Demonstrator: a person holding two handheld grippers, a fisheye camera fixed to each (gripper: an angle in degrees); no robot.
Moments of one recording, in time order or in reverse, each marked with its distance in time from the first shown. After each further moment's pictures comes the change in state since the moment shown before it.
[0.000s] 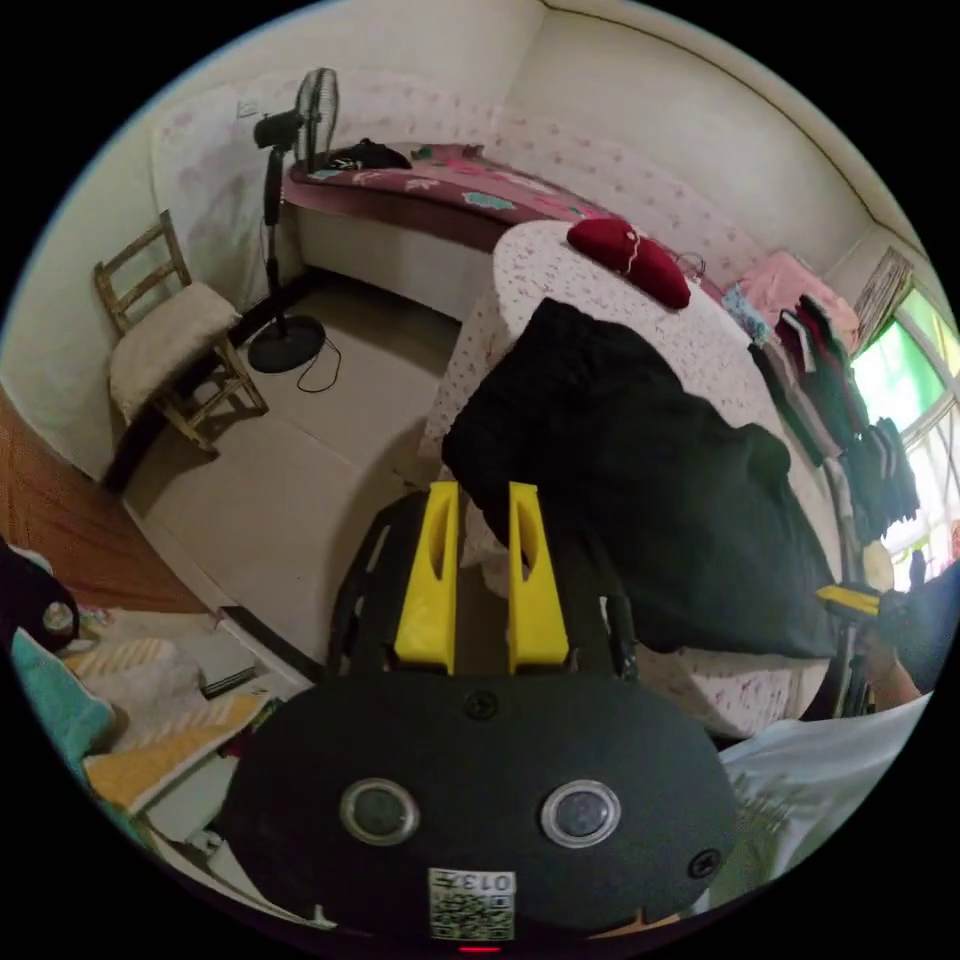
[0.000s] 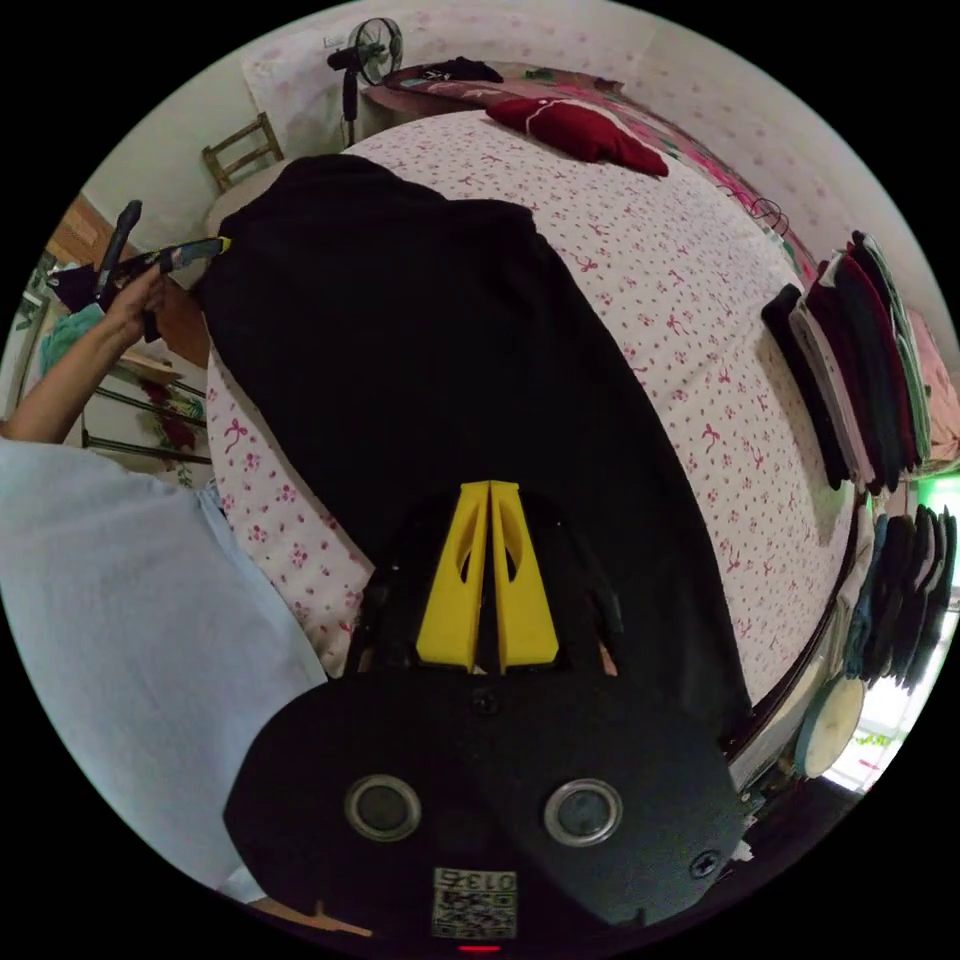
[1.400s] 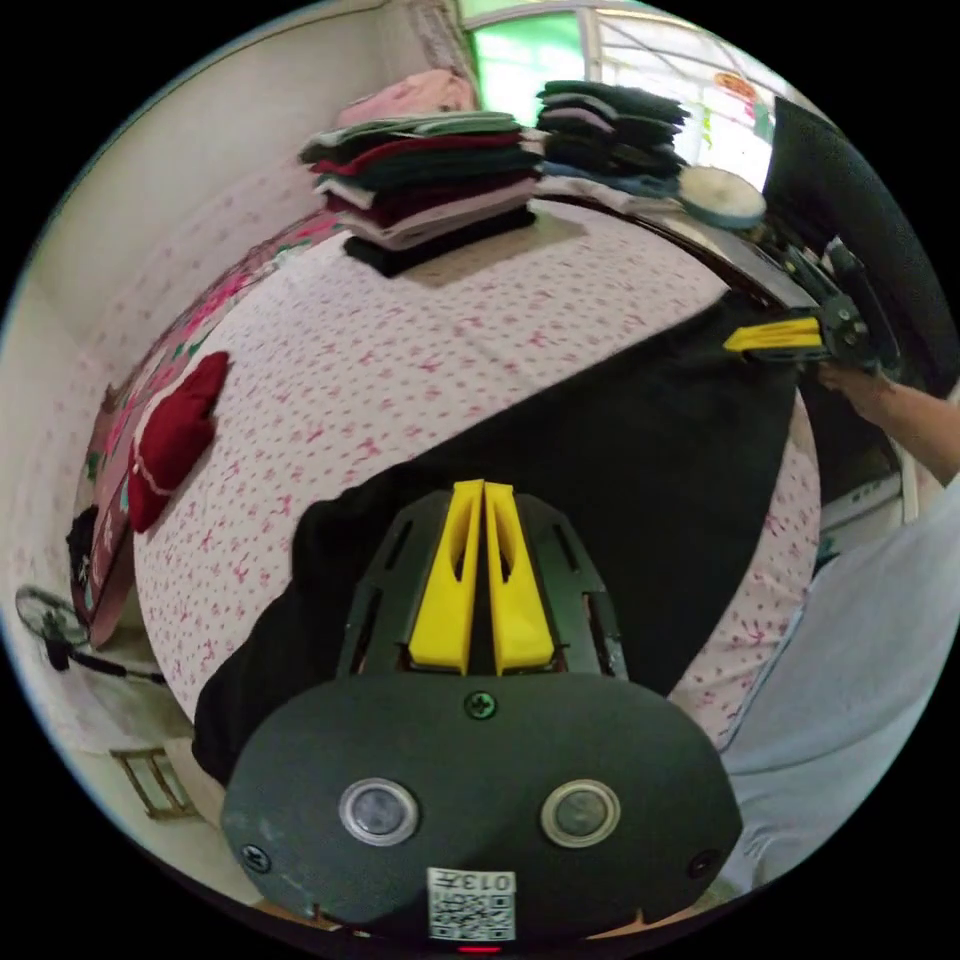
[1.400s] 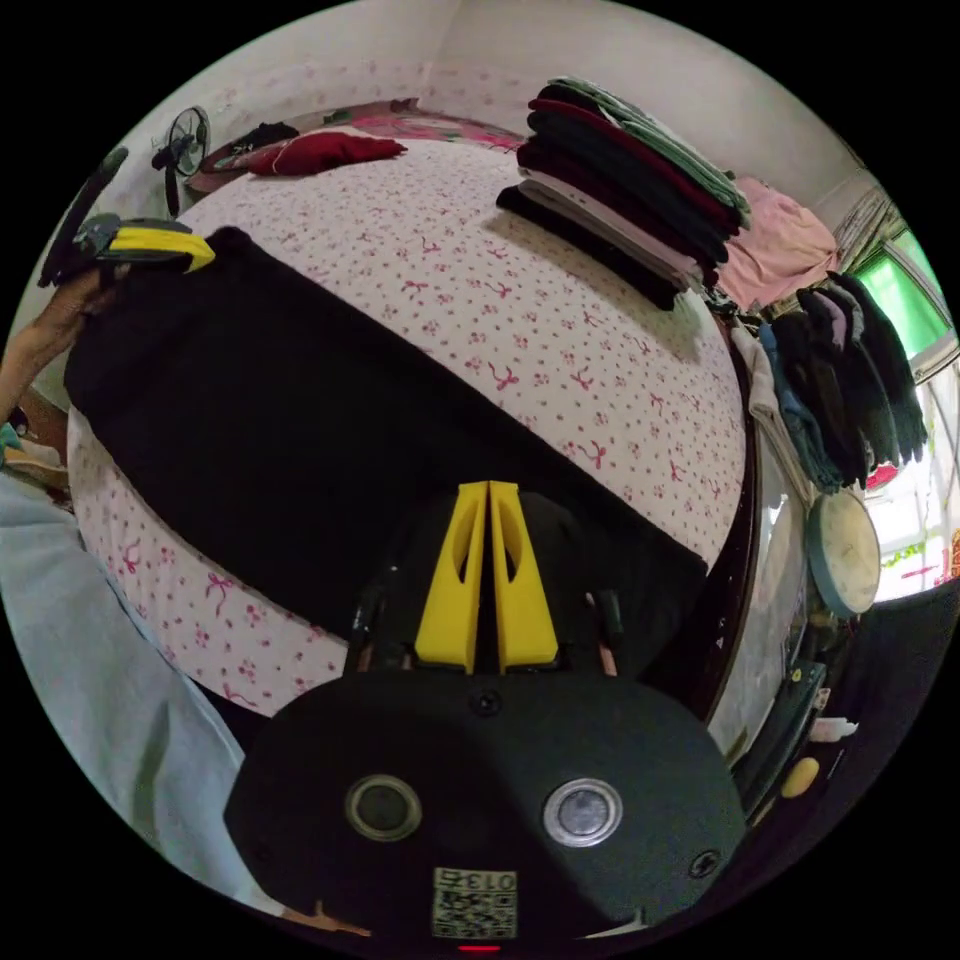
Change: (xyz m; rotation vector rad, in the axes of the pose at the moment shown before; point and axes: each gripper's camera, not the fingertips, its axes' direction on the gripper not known) left arm 0.660 0.059 0.163 -0.181 0.215 1.223; right arm 0.123 0.228 0.119 0.053 0.235 0.323
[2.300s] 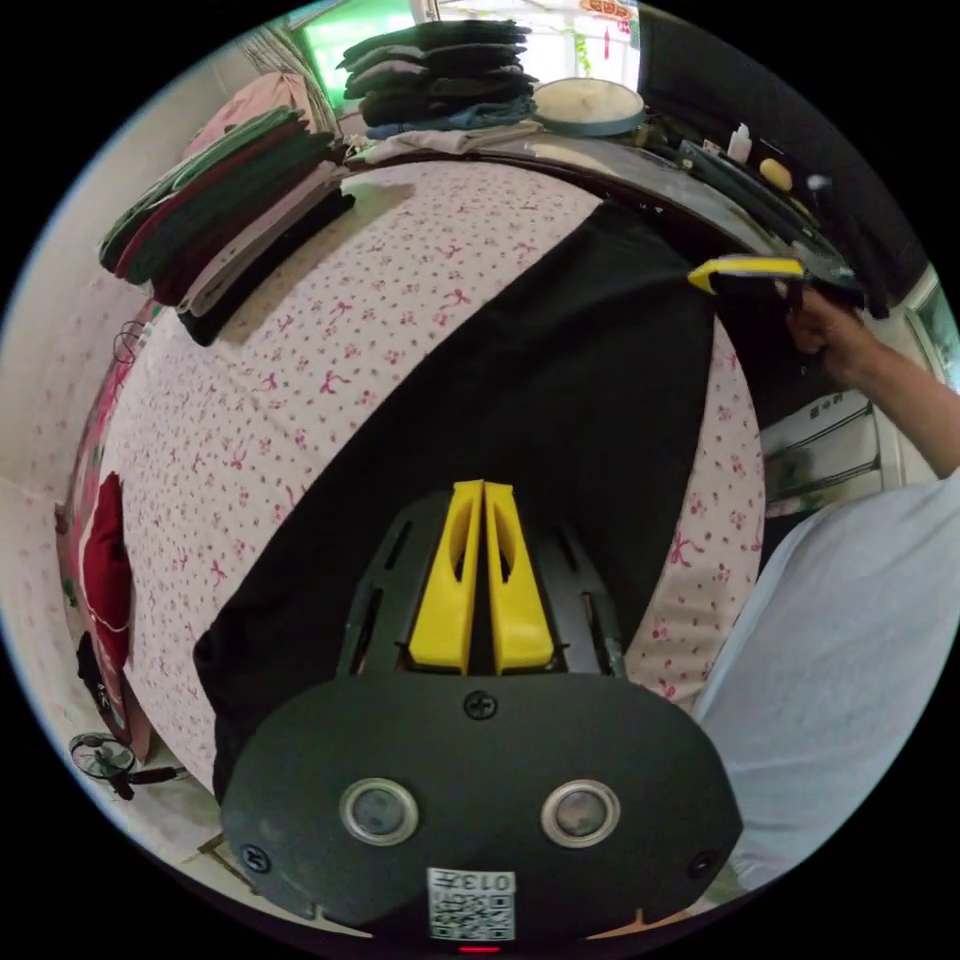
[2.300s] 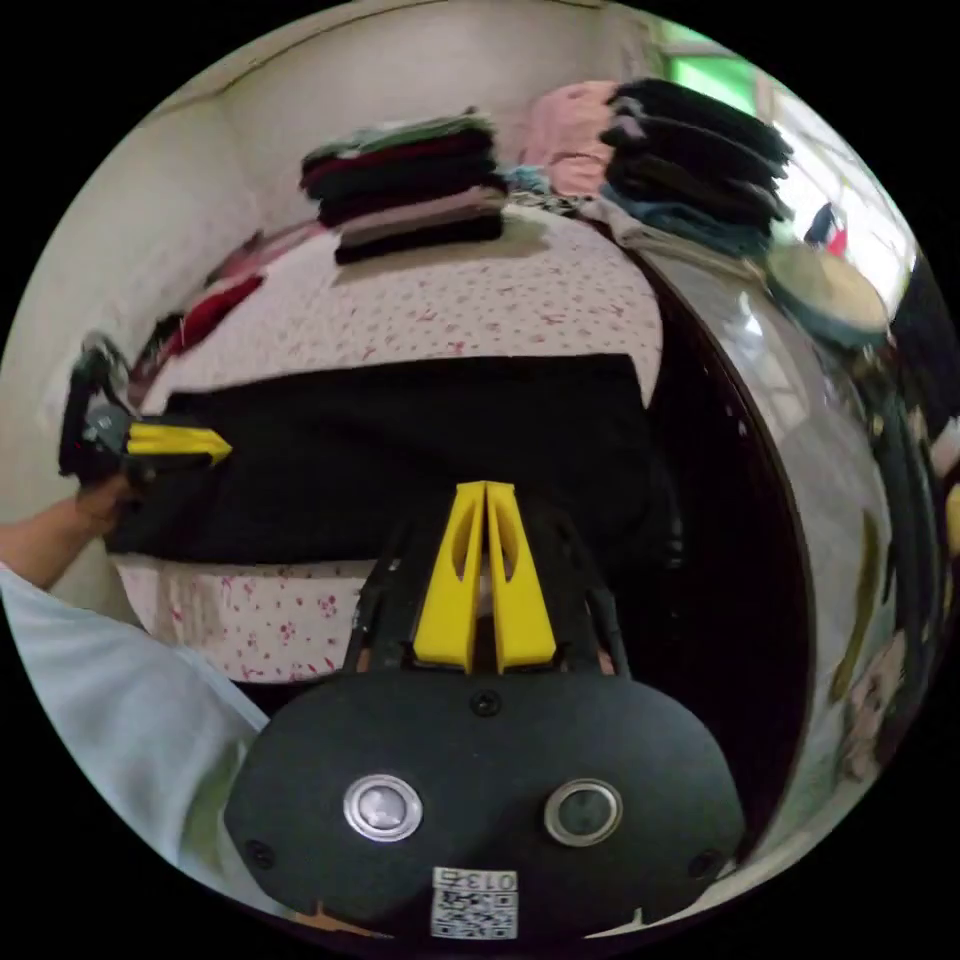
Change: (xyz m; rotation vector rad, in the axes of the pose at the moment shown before) left arm 0.098 -0.249 0.093 -0.058 0.171 0.159; right arm 0.199 0.309 0.126 0.229 -0.332 0.729
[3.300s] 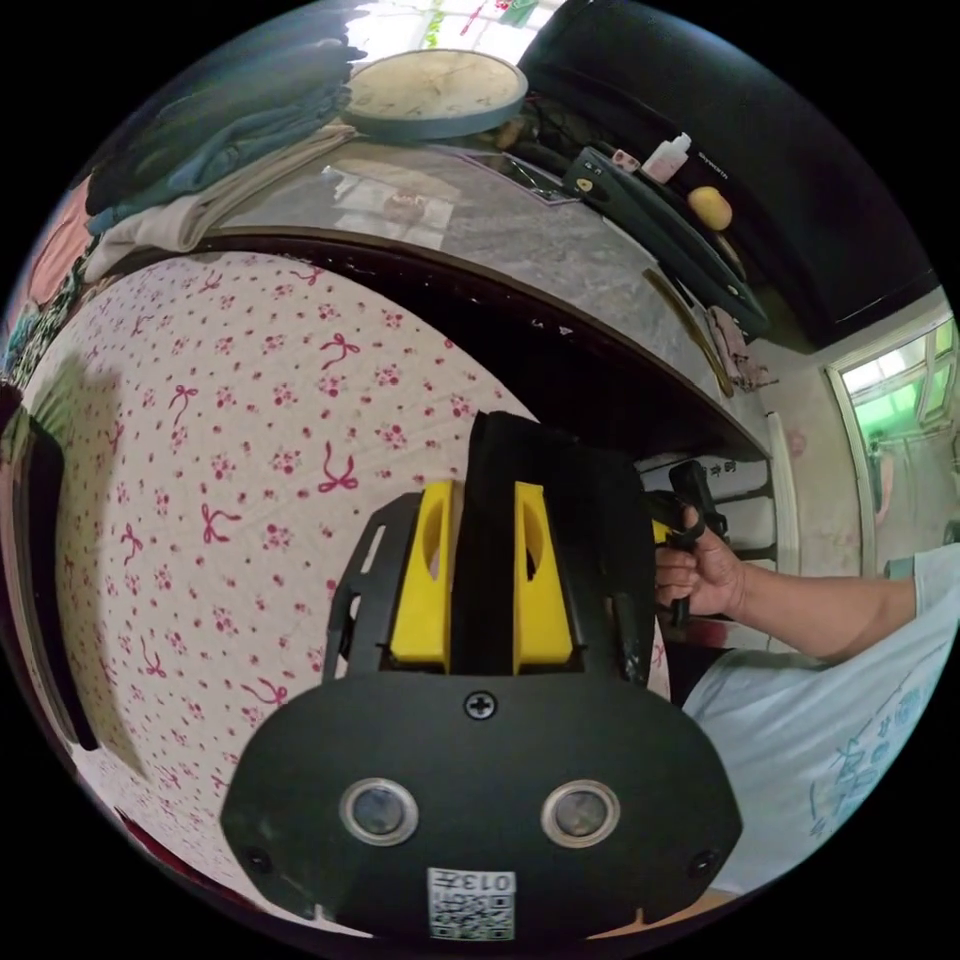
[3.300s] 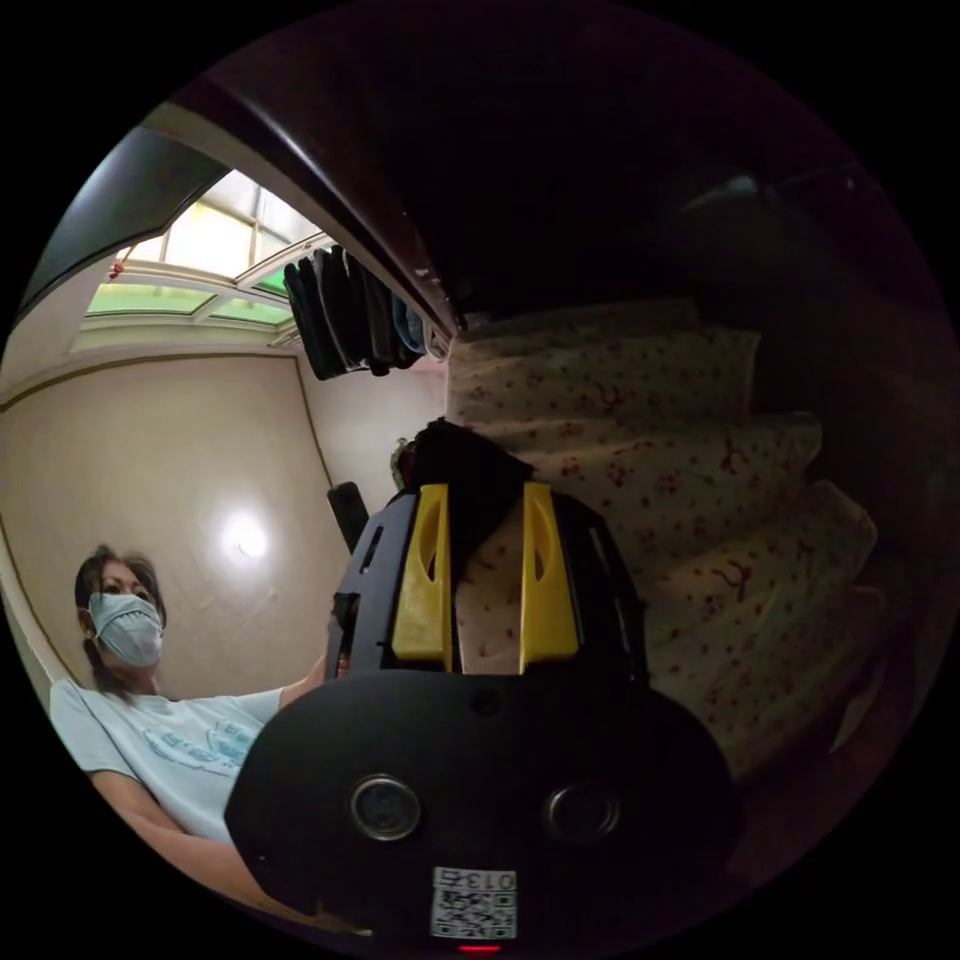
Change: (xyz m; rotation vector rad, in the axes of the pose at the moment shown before) left arm 0.033 -0.365 0.132 -0.126 0.421 0.297; right arm 0.308 0.147 0.132 0.513 -1.030 0.957
